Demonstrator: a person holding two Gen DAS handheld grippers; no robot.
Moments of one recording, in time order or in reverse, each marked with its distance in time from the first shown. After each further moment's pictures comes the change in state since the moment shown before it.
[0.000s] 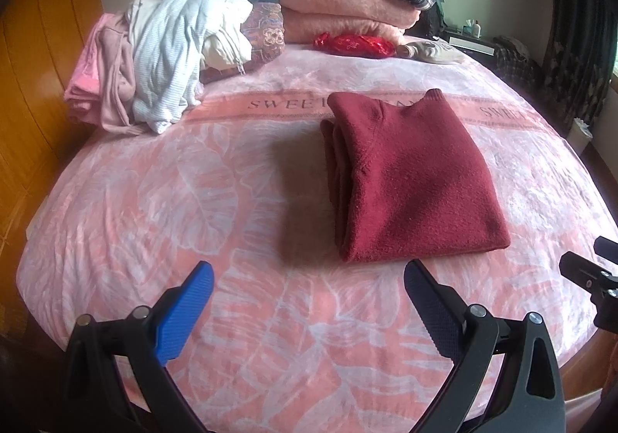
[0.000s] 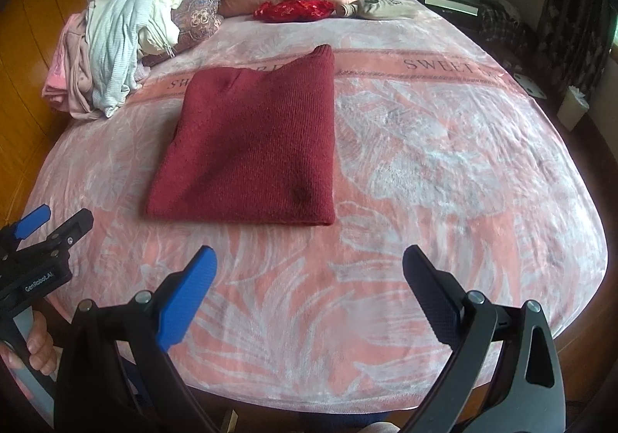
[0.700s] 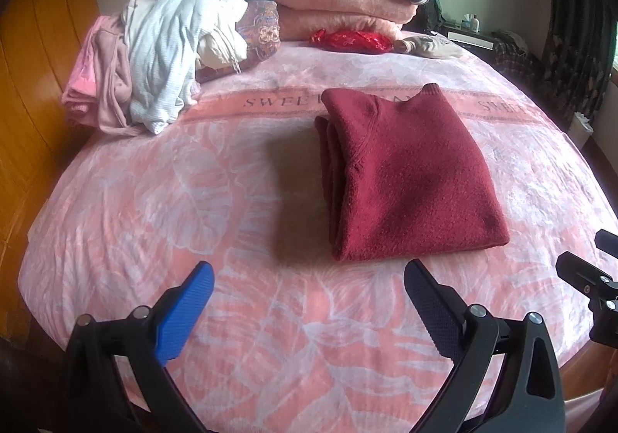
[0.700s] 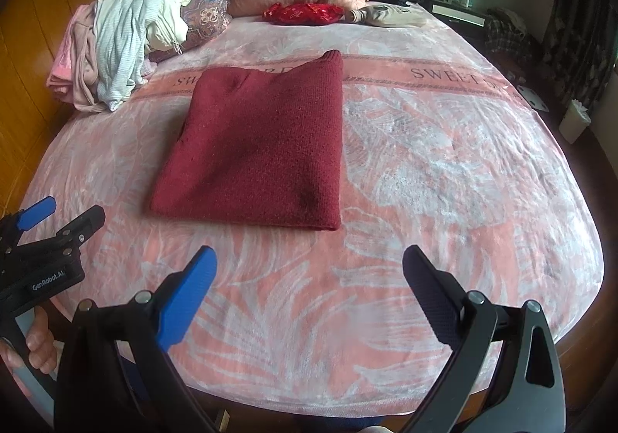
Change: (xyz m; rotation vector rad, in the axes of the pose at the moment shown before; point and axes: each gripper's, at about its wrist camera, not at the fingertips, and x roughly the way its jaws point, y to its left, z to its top) left arm 0.003 -0.009 0.001 0.014 0.016 0.003; right arm 0.000 0.007 0.001 -0.043 -0.012 -0.005
